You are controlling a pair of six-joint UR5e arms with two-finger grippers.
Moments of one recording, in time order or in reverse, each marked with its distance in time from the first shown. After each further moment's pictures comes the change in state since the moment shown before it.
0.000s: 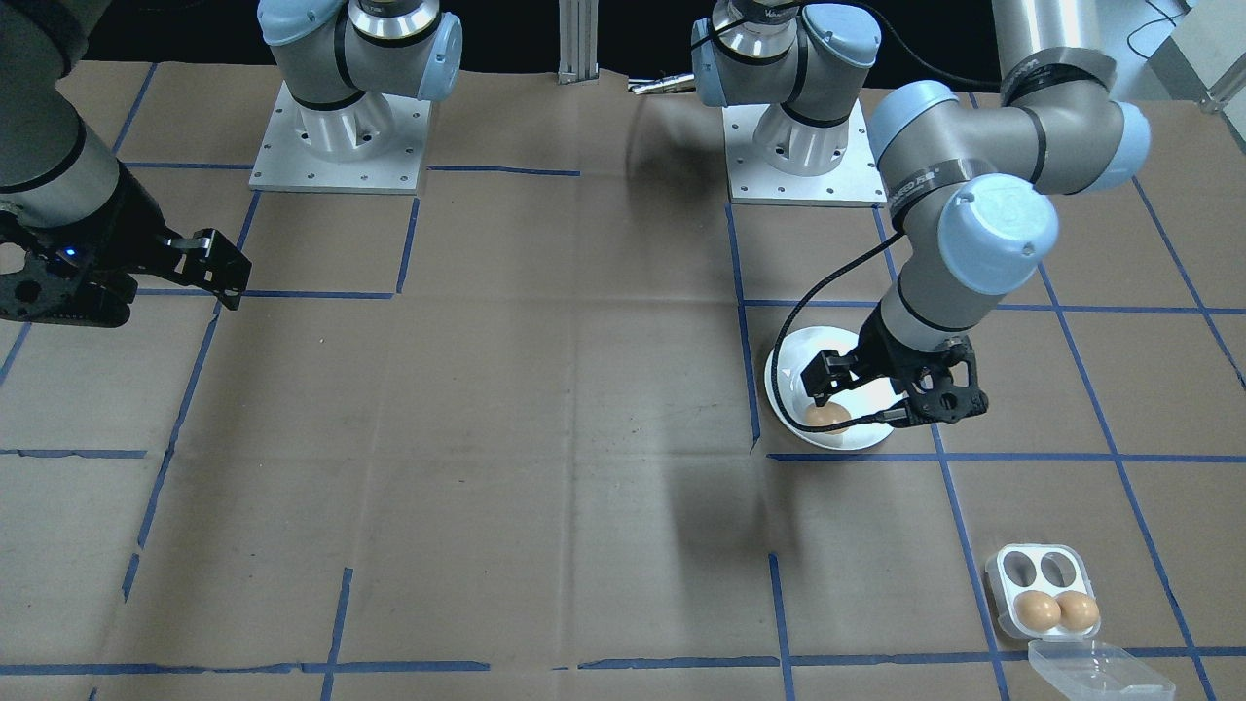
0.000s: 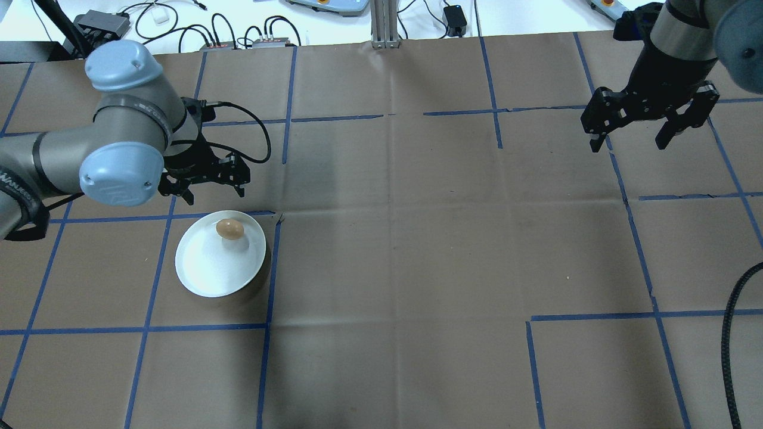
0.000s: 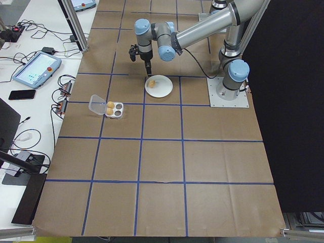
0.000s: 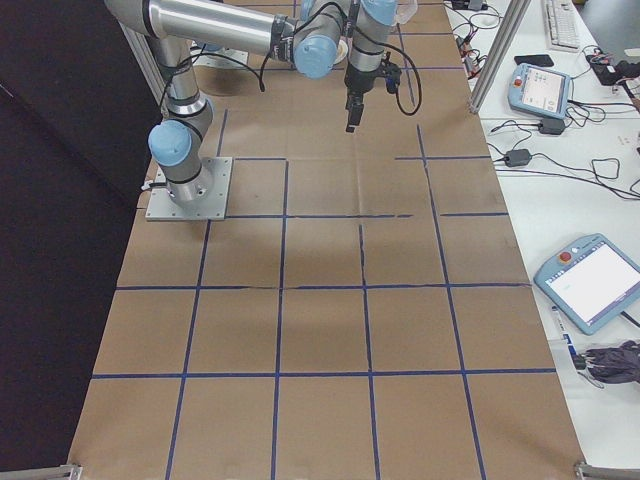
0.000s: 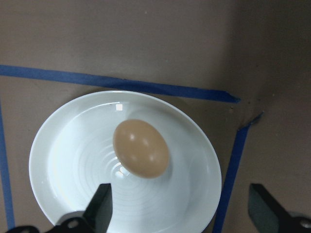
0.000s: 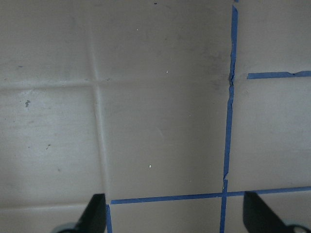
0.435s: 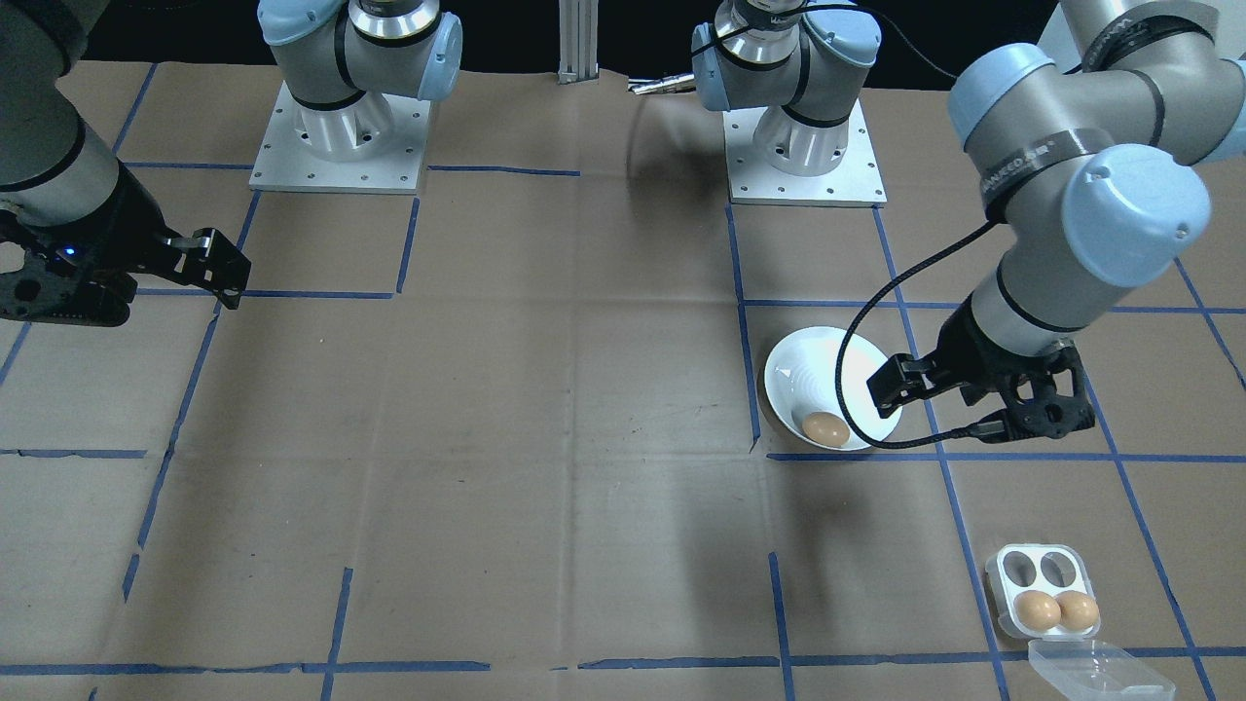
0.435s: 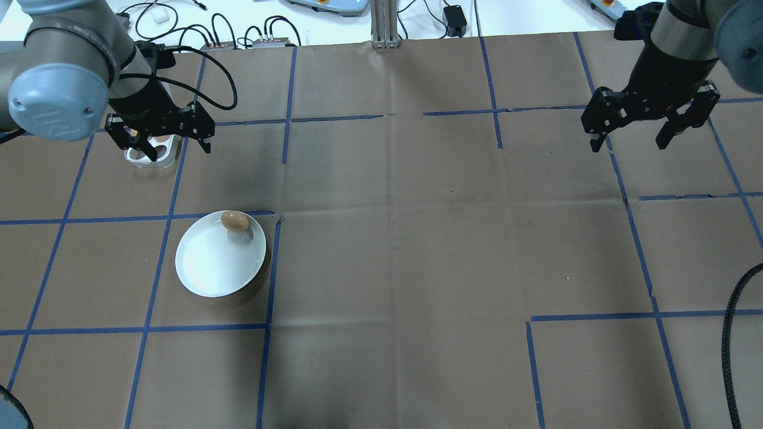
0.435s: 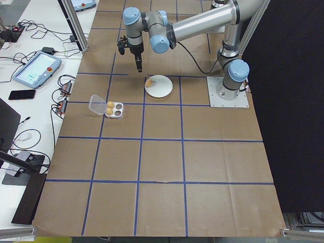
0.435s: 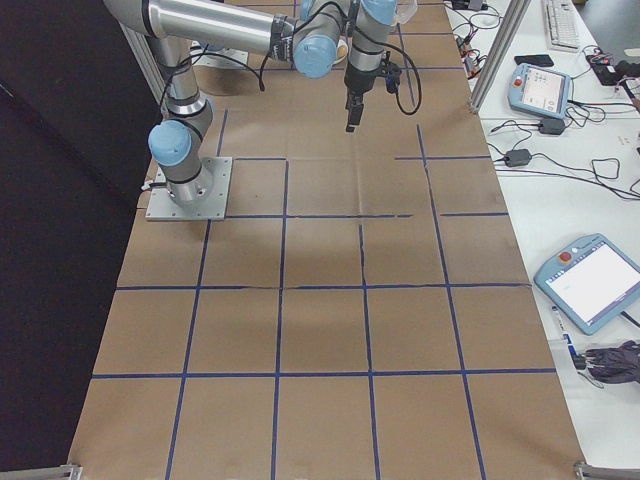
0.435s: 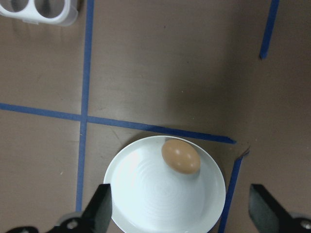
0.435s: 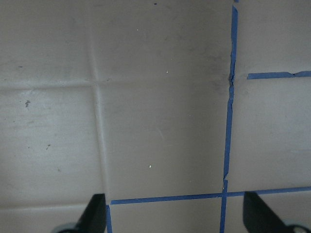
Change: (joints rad) left arm 0.070 -0.055 0.233 -0.165 -0.006 0.086; right arm 0.000 0.000 0.000 0.000 0.000 0.000
